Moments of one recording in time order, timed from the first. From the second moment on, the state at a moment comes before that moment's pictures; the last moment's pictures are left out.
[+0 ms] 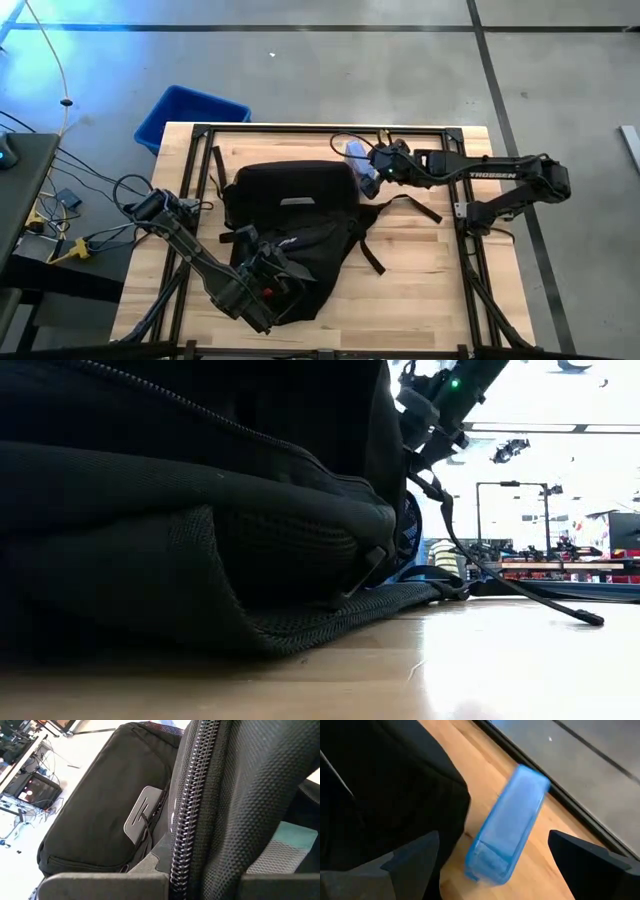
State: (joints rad) left arm -0.72 1.90 1.71 -1.57 -1.00 -1.17; right arm -0.16 1.34 1.08 -0.58 0.41 0.29
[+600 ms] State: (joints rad) left arm -0.72 1.90 1.71 -1.57 -0.97 -1.18; right arm -0.37 1.59 1.08 -0.52 0.27 0.50
